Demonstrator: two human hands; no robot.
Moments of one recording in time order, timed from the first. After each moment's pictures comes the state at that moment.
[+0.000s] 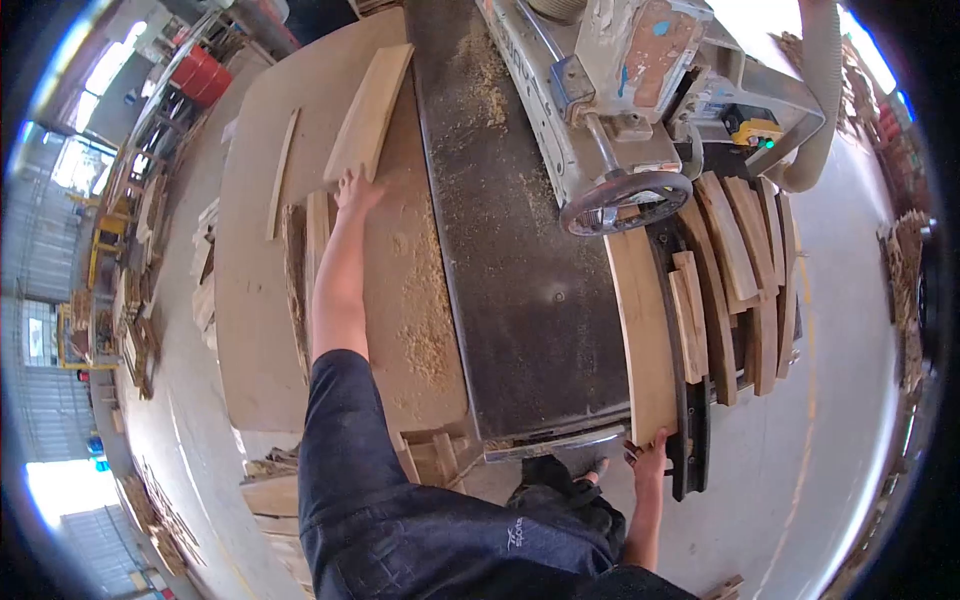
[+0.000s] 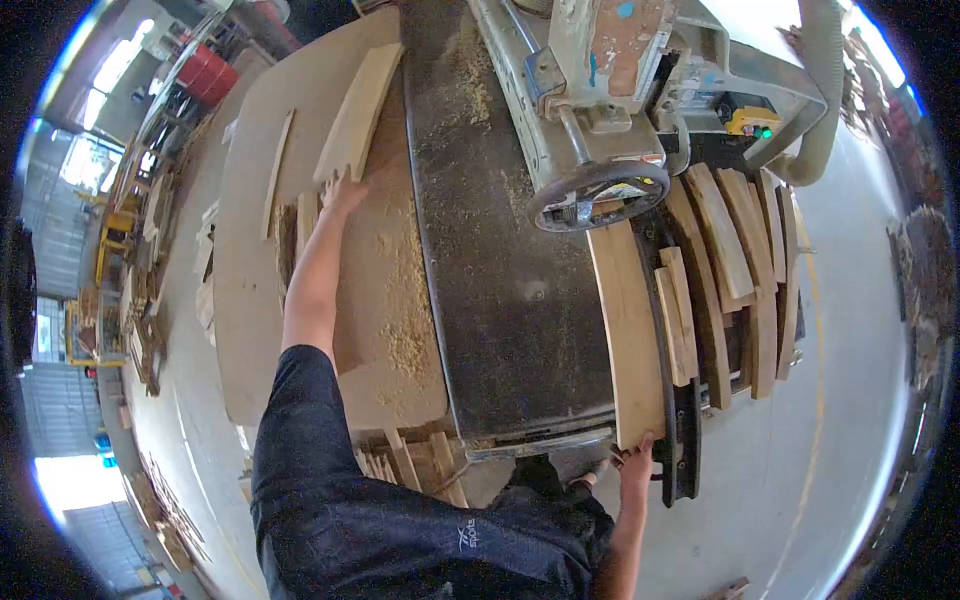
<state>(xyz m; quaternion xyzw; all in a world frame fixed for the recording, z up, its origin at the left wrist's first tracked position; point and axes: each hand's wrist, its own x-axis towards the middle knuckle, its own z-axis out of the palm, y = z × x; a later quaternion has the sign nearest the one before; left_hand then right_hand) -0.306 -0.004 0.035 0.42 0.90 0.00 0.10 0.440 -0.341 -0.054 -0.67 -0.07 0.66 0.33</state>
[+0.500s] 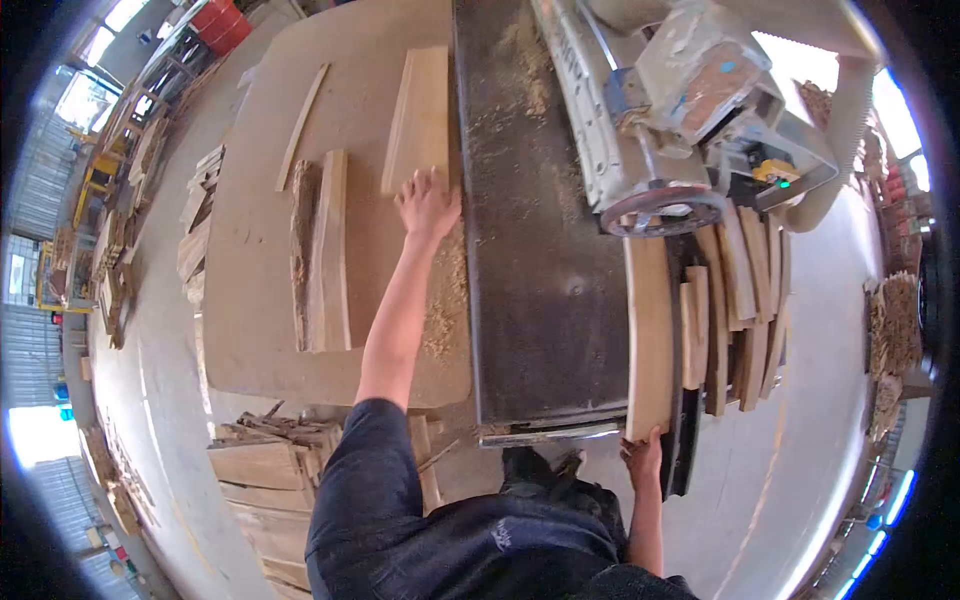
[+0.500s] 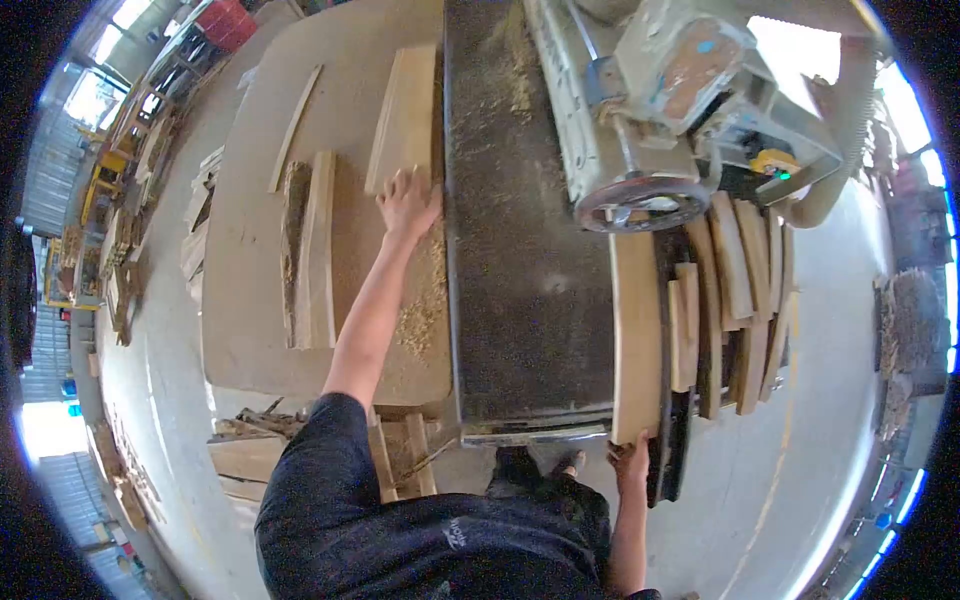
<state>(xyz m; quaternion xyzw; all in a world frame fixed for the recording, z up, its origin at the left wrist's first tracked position) -0.173 -0.081 0.017 0.45 0.89 0.06 0.04 0.446 -0.321 -0.038 -0.68 -0.08 0.67 0.30</state>
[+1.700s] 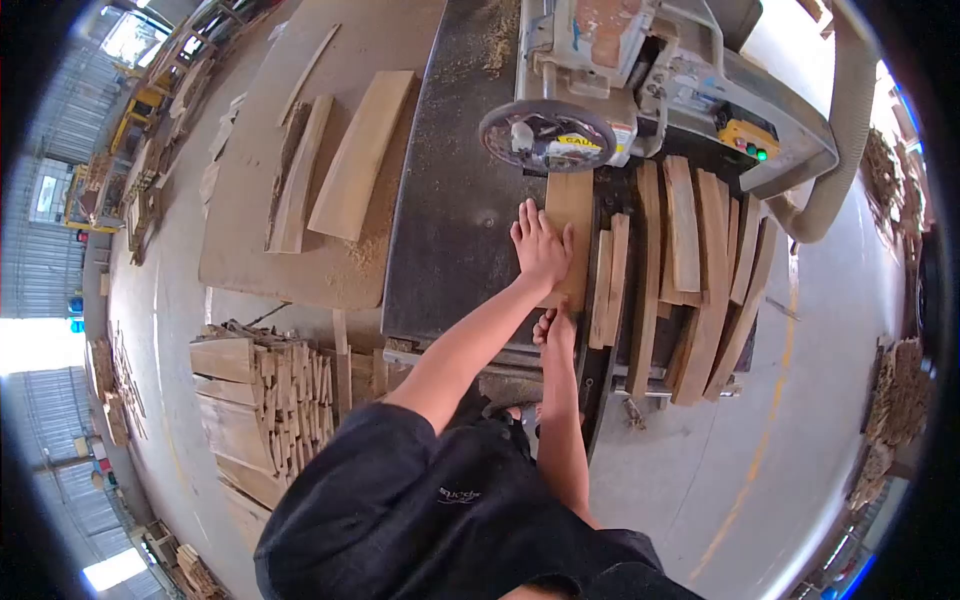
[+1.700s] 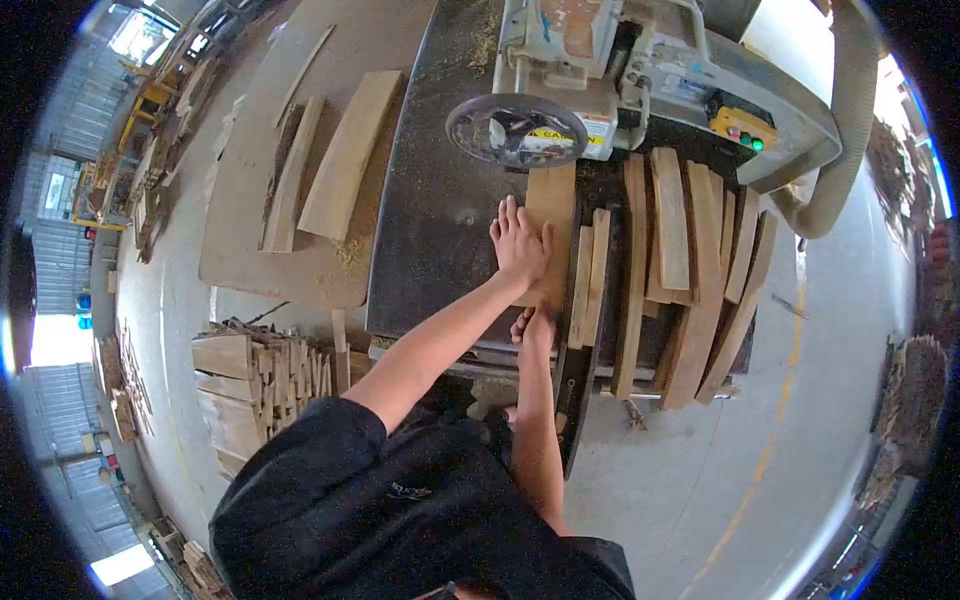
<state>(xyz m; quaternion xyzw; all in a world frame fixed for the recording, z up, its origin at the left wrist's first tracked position) 0.246 -0.074 -0.003 0.44 0.87 0.23 0.04 0.359 -0.151 -0.007 -0.58 -0.09 0.78 0.20</state>
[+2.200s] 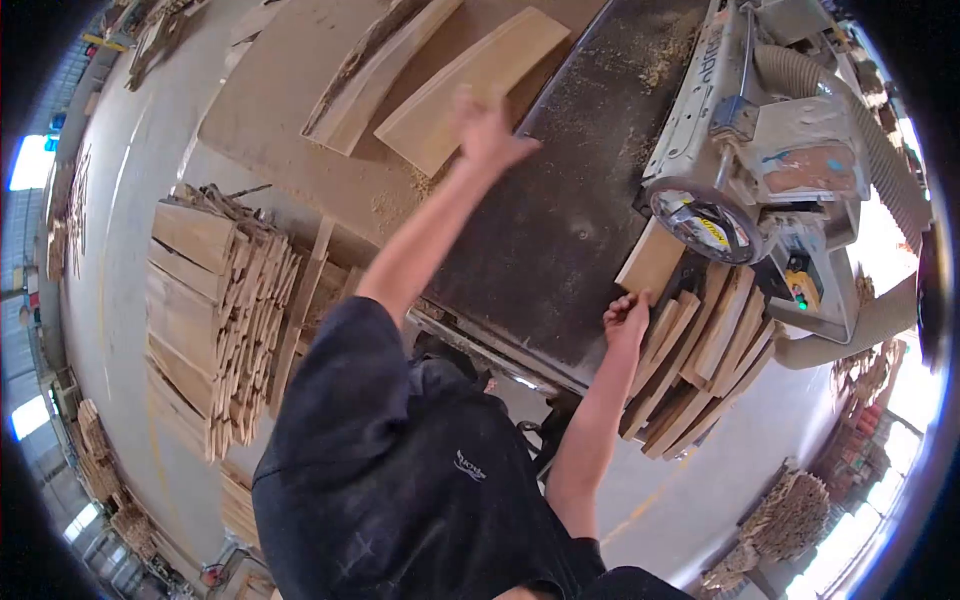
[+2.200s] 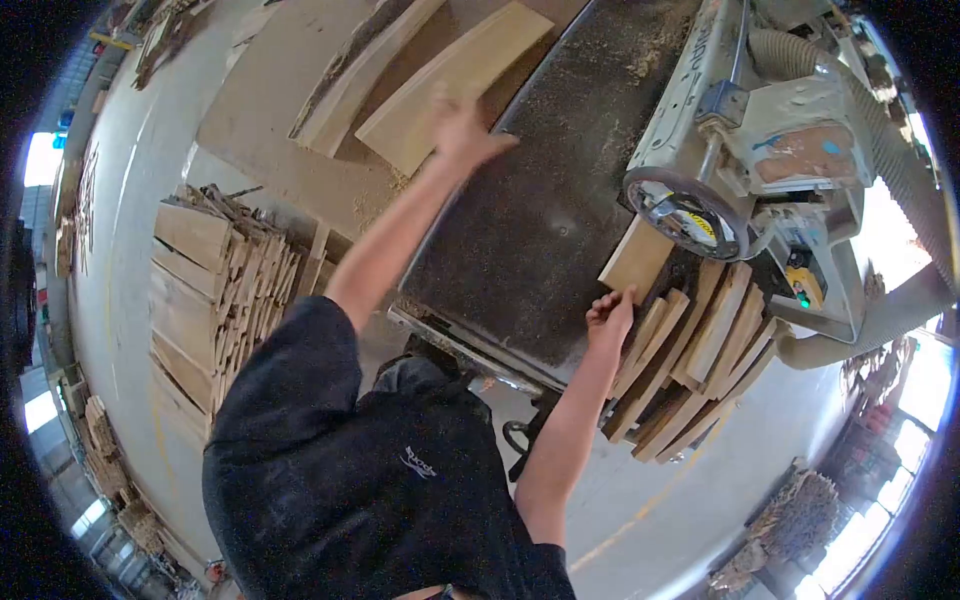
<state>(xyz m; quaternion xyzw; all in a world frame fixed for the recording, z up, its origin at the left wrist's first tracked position) -0.057 -0.163 0.033 0.27 0.91 0.31 0.01 0.315 -0.060 -0.003 -0.63 -0.15 0.71 0.26</state>
